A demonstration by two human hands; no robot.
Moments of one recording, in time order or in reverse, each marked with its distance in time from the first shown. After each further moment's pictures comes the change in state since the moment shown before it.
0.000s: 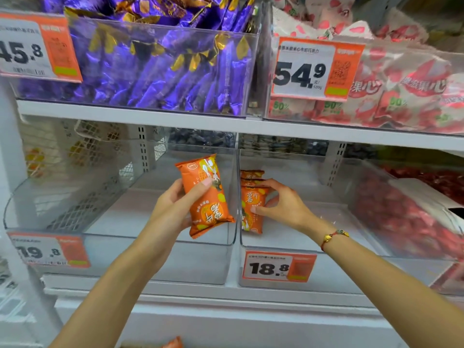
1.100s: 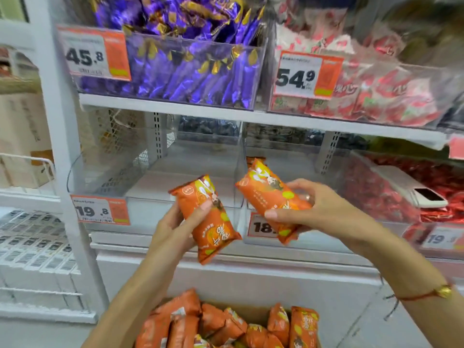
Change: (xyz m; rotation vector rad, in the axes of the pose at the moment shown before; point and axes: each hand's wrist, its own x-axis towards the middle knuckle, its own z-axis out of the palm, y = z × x) left_hand -0.114 0.000 -0.017 -0.119 0.040 -0.057; right_hand -0.162 -0.132 -0.060 0.364 -0.179 0.263
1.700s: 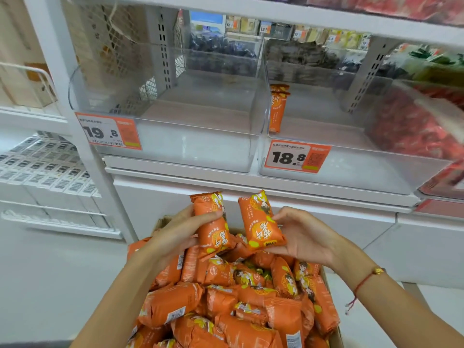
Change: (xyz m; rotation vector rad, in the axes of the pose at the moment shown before) left_hand -0.025 -0.104 -0.056 0.172 -0.061 -0.563; right_hand 0.008 0.159 0.073 0.856 -0.451 0.612
